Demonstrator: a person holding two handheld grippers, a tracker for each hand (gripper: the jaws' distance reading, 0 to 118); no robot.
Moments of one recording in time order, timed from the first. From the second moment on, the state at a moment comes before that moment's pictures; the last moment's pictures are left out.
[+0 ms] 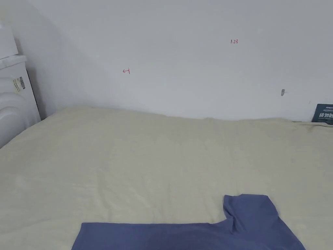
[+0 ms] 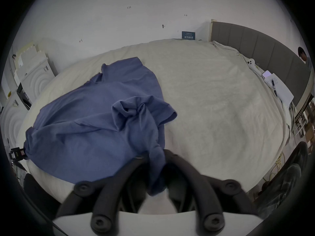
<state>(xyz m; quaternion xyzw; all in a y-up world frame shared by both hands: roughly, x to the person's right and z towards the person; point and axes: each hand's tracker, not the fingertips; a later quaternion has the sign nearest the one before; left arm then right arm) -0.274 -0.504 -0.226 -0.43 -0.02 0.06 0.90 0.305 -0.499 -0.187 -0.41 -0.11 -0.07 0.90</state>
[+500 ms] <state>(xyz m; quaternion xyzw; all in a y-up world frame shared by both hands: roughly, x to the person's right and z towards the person) -0.225 -0.337 -0.178 -0.13 -0.05 0.01 0.99 0.232 -0.349 -0.147 -0.16 -0.04 0.02 0.99</state>
